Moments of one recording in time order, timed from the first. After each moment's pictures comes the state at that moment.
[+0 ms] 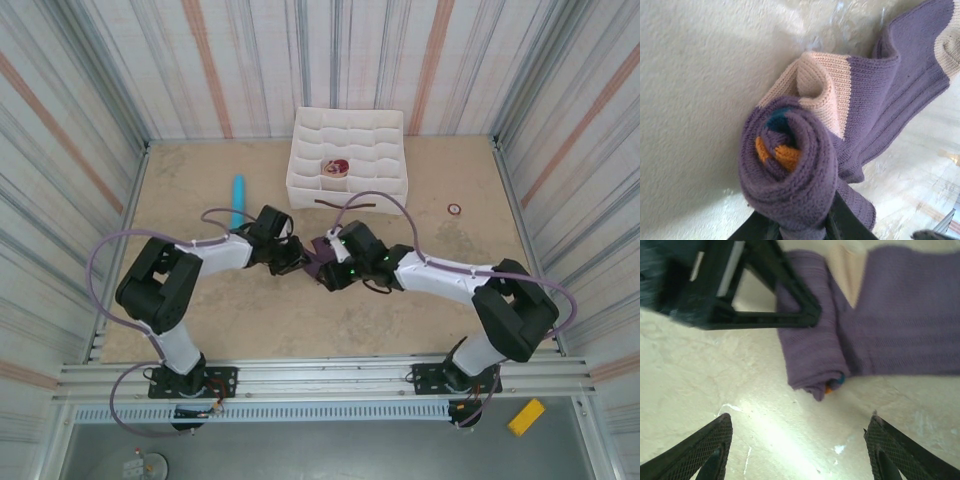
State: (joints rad) left arm -0.55 1.73 0.89 -0.17 0.37 -0.89; right arm 0.84 1.52 0.84 -0.21 -0.10 0.26
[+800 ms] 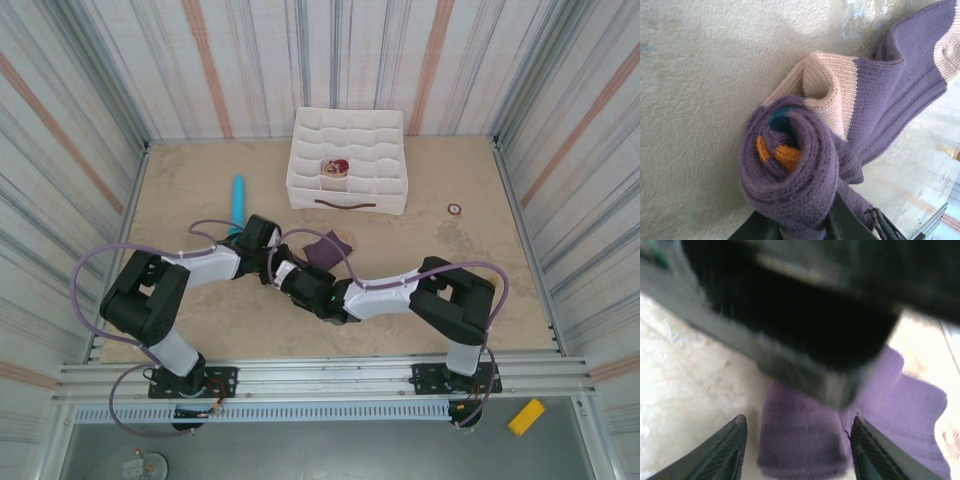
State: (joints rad) left arm -0.52 1.63 0.76 -0.13 0.40 -0.91; right arm 1.17 1.84 0.95 0.01 0.57 -0.17
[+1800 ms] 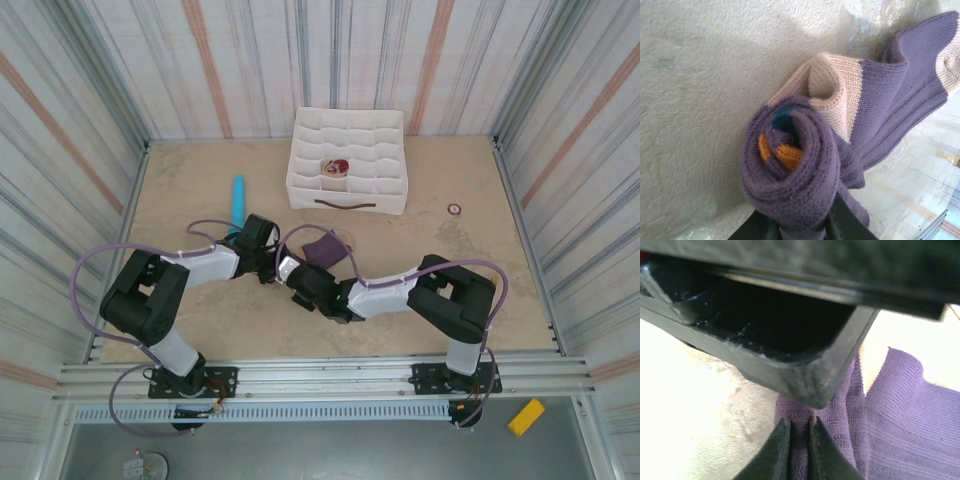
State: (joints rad) left arm -0.50 1.63 0.75 -0.13 0.40 -0.92; right arm 1.13 1.82 0.88 0.15 0.44 -0.09
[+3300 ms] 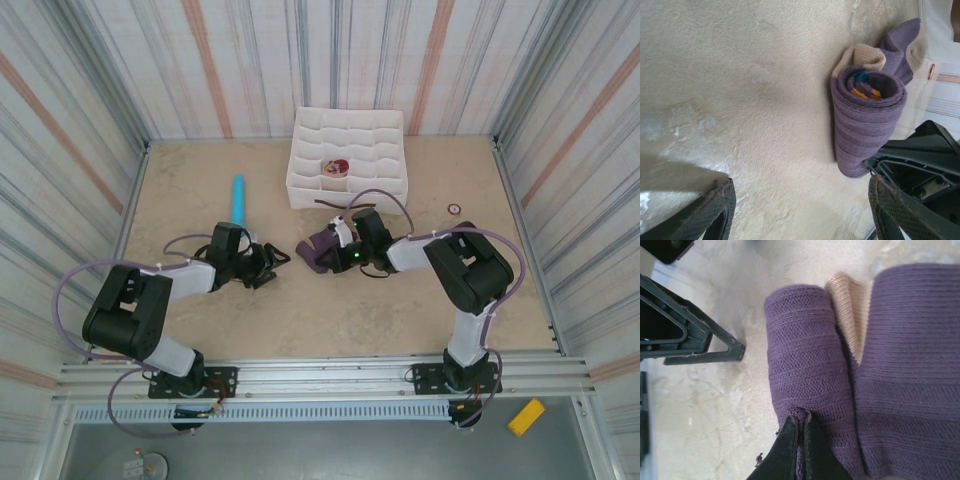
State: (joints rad) left arm -0.32 1.51 0.55 0.09 0.58 -0.95; right arm 0.56 1.87 0.84 0.24 -0.67 0.34
